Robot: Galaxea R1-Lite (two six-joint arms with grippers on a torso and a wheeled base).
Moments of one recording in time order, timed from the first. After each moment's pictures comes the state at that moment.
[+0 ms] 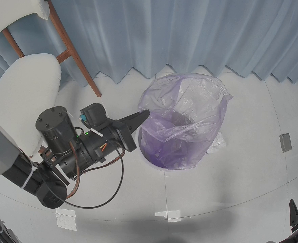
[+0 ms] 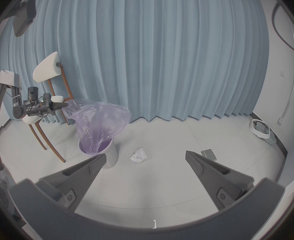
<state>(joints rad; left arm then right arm) -0.58 1.88 -0.65 -1.39 -0.29 -0.36 0.00 0.02 -0.02 0.00 0.01 -0.01</state>
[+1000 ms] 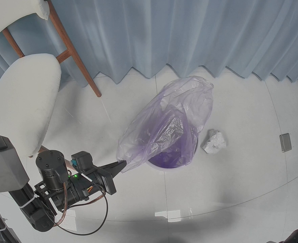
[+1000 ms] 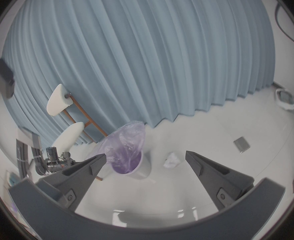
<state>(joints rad) -0.52 1.94 -0.26 -1.53 -0.21 -0.30 0.20 0.37 -0.26 -0.10 0.04 0.25</state>
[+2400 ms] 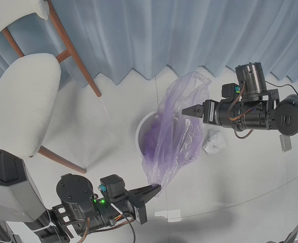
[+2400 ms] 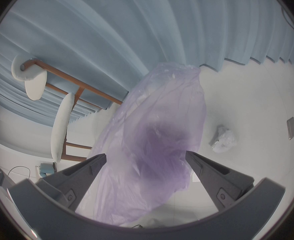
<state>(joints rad) -0.83 1.97 -0.26 -1.55 -0.10 -0.30 0.53 1.79 -1.25 -0.04 0.05 0.41</state>
